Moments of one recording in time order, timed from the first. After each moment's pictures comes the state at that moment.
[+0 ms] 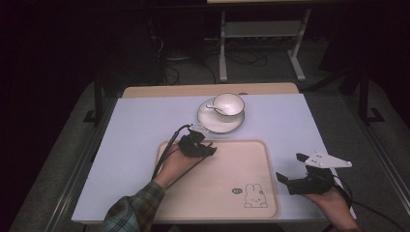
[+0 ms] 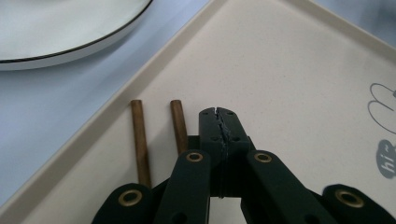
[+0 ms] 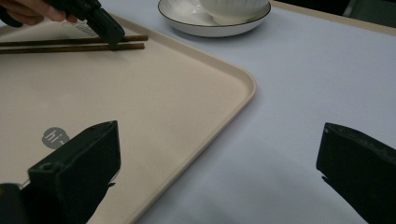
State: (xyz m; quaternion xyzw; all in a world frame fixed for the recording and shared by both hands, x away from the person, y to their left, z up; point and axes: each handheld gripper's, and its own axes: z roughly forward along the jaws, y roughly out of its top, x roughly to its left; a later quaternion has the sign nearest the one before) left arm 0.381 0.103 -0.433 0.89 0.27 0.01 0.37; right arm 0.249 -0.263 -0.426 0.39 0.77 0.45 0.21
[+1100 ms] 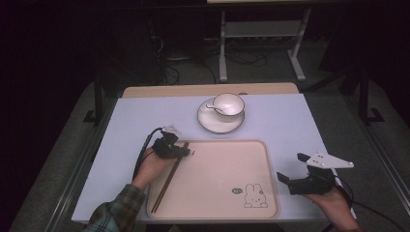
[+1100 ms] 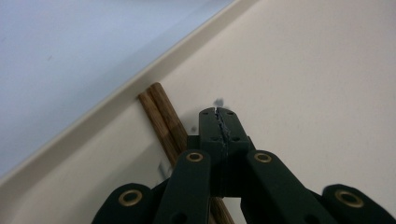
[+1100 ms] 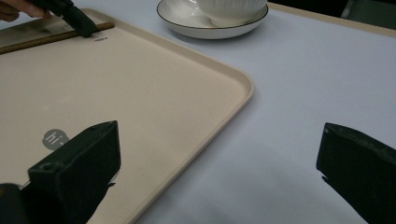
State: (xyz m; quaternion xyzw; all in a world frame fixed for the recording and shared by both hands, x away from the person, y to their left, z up) left arm 0.377 0.187 -0.441 0.87 0.35 0.03 0.35; right arm 0.248 -0.265 -0.425 0.39 0.77 0.46 0.21
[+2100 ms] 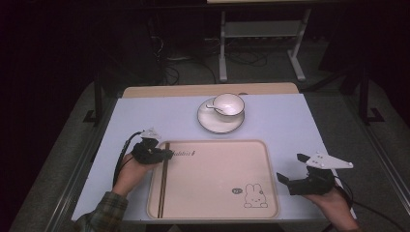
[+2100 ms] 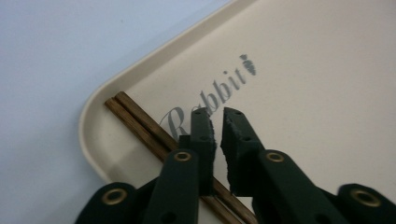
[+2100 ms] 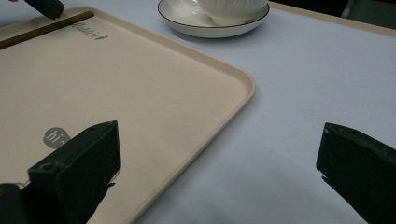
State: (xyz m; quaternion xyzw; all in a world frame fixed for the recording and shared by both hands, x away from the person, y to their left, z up) left arm 0.348 0.237 -0.423 0.86 0.36 0.07 0.37; right arm 0.247 -0.264 -0.425 0.39 0.77 0.46 0.21
